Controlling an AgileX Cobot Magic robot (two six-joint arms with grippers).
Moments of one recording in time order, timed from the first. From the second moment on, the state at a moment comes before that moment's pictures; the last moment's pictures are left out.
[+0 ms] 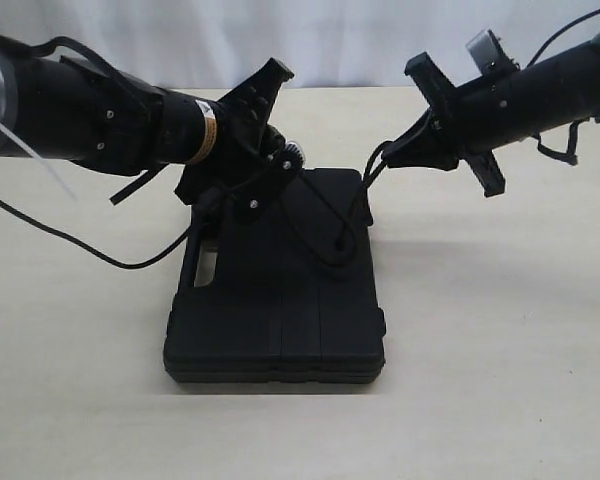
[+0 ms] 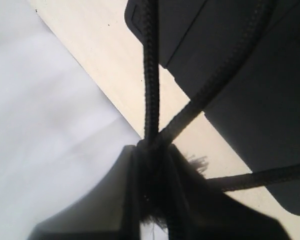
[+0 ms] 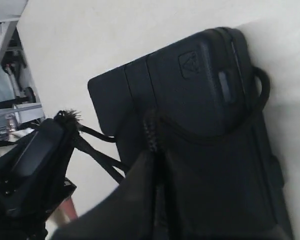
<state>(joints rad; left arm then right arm) -0.43 1.87 -1.13 1.60 0.01 0.30 0.01 1.89 -1.26 1.05 0.92 -0.22</state>
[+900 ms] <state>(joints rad) -0.43 1.87 -1.20 1.60 0.02 0.30 -0.07 1.89 -1.22 1.36 1.03 -0.28</state>
